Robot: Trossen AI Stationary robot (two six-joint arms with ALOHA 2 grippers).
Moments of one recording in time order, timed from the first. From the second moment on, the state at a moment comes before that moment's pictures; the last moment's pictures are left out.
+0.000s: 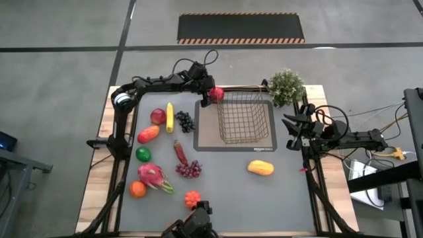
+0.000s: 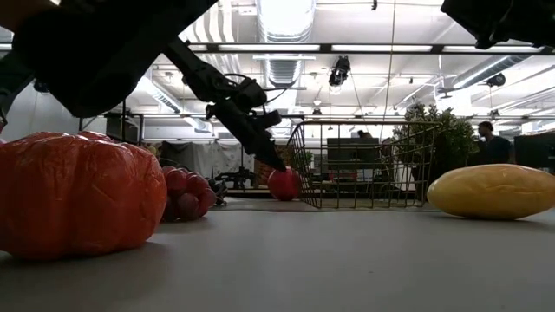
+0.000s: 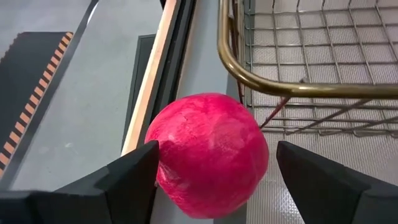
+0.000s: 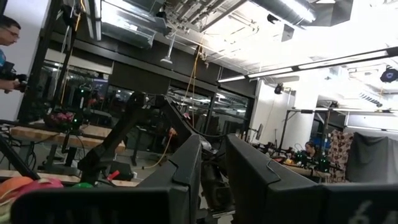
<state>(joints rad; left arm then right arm) 0.70 2.02 1.45 -0.17 0.30 0.49 0.07 0.09 0.12 0.40 0.31 -0.42</state>
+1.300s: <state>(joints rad) 0.69 1.82 1.40 -0.44 0.14 0.40 0.07 0.09 0.13 0.40 0.31 -0.42</state>
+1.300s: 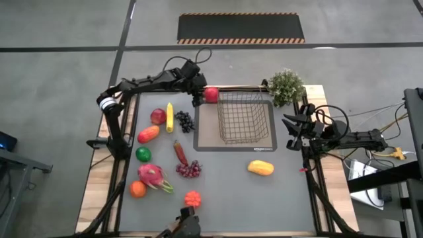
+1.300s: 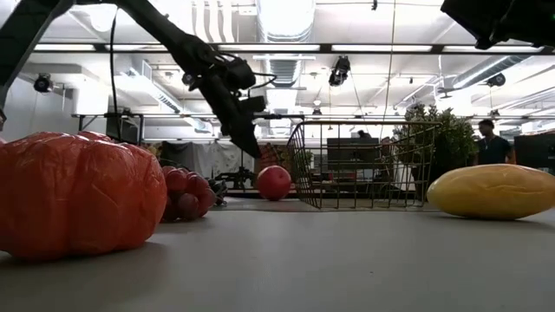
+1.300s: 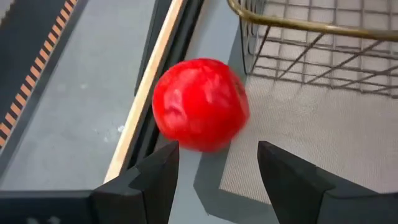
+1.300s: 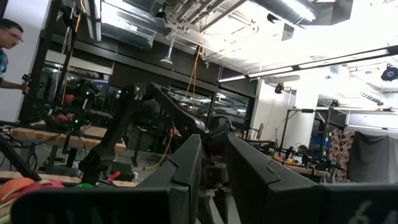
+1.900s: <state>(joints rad) 0.69 1.88 1.38 -0.12 0.22 0.59 0.07 0.09 0.13 0.40 0.31 -0.39</state>
